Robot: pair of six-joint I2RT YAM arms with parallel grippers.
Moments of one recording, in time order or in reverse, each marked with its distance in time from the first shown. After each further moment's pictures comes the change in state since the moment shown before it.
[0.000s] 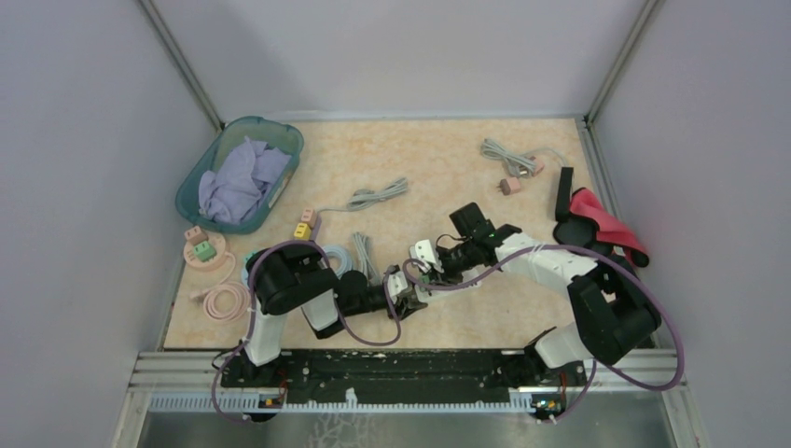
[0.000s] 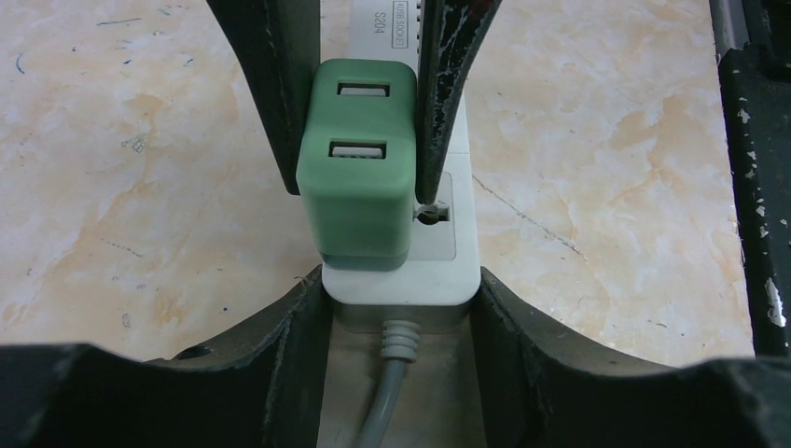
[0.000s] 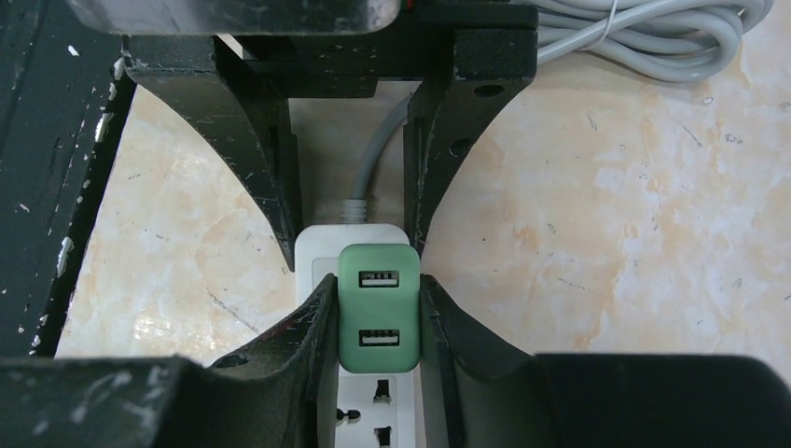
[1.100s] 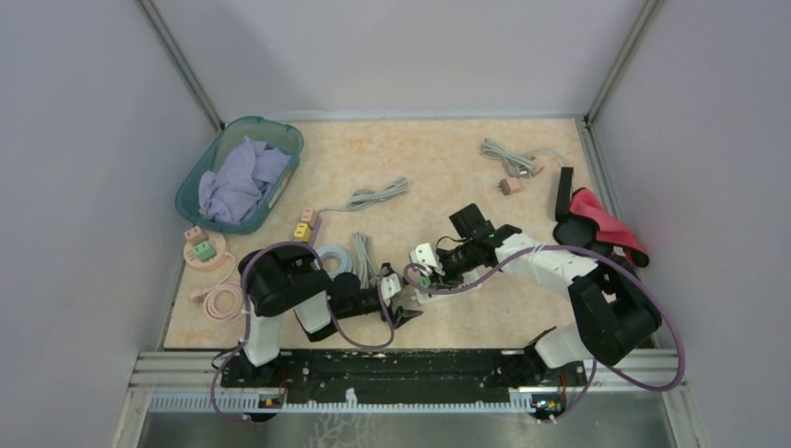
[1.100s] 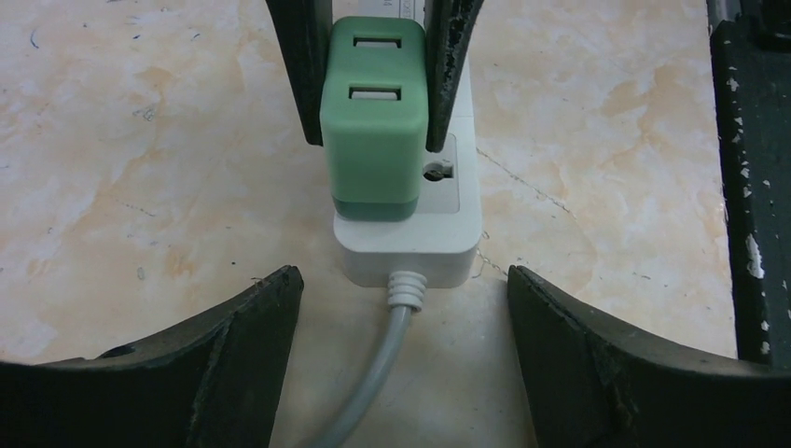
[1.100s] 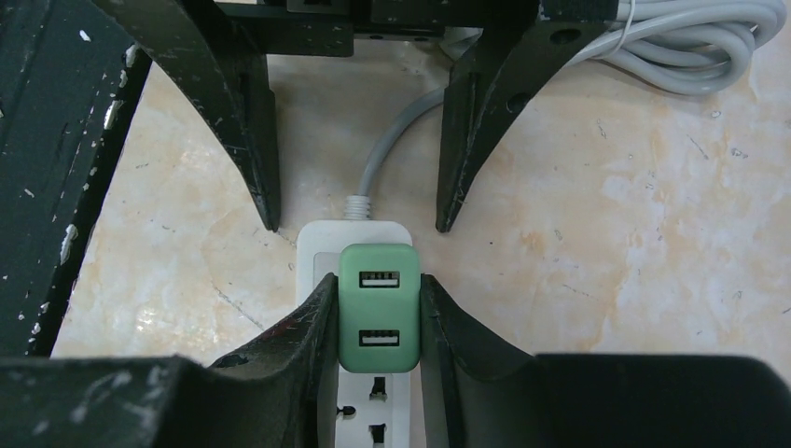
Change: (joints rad) left arm 0.016 -0.050 -0.076 0.000 0.017 0.032; right arm 0.001 -0.002 0.000 -0.029 -0.004 -0.055
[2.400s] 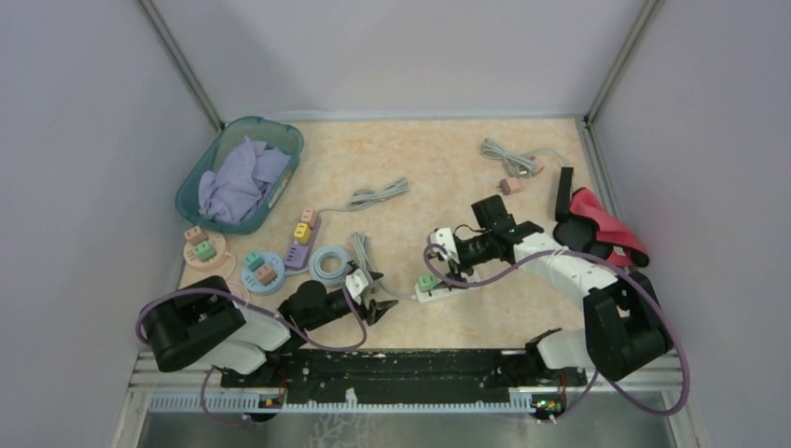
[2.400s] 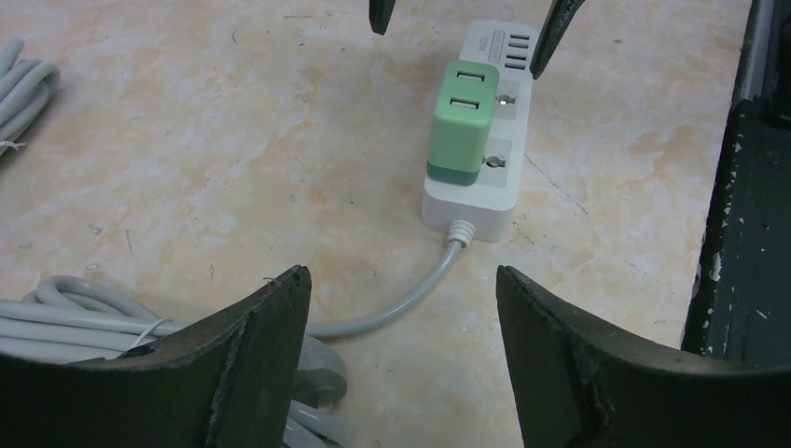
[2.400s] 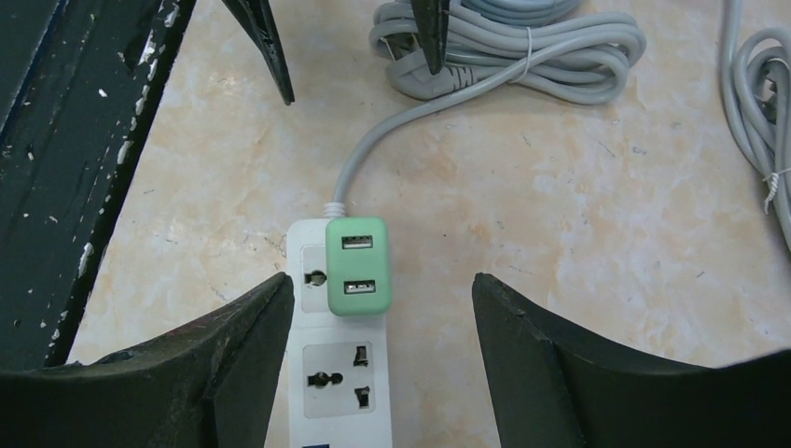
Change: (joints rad) left arm 0.008 -0.586 -0.208 -0.299 -0.209 -0.069; right arm -0.151 -0.097 -0.008 -0.016 -0.172 0.003
